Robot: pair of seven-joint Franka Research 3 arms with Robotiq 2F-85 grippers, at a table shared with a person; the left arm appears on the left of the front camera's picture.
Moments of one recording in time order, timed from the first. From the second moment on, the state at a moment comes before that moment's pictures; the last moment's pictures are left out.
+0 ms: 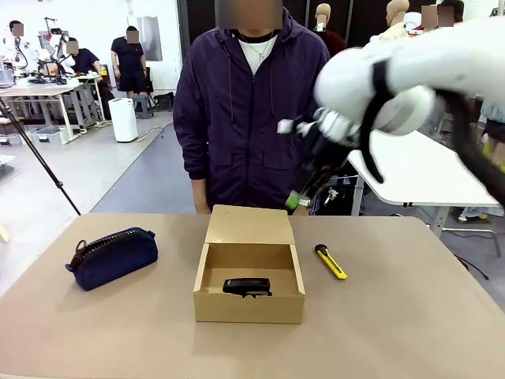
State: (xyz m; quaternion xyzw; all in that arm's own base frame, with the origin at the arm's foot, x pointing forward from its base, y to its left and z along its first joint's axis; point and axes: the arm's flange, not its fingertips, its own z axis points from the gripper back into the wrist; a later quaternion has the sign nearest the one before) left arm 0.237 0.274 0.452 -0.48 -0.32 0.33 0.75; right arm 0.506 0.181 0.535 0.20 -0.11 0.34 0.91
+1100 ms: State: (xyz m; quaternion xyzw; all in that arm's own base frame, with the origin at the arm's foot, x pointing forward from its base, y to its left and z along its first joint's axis) left arm 0.237 0.275 0.453 -0.48 -0.32 0.33 0.75; right arm 0.342 -0.127 0.434 0.55 -0.25 -0.23 0.77
